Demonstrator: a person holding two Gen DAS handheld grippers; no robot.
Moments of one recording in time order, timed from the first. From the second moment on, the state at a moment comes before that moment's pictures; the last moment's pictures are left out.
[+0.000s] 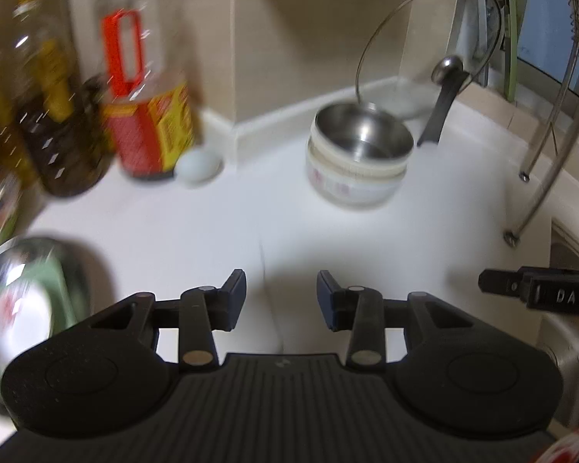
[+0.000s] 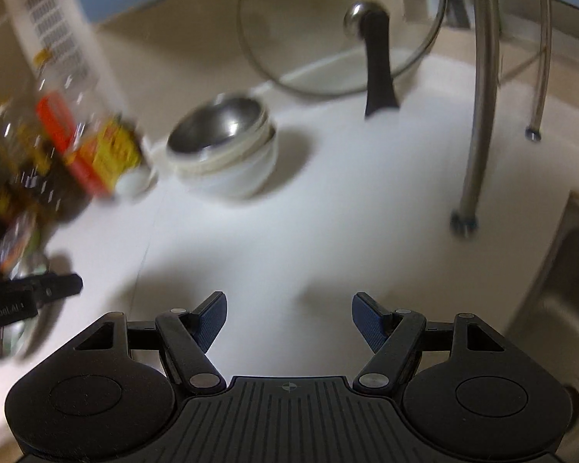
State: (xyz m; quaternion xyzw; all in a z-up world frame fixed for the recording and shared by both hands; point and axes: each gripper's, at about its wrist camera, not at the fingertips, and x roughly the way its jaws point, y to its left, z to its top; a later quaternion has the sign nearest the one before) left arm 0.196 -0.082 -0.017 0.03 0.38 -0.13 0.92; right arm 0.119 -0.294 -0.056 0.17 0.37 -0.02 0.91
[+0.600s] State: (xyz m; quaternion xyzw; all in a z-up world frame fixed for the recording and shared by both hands) left arm 0.333 -0.125 -0.008 0.02 0.35 -0.21 0.91; right arm 0.246 -0.334 -0.043 0.30 0.26 -0.01 0.92
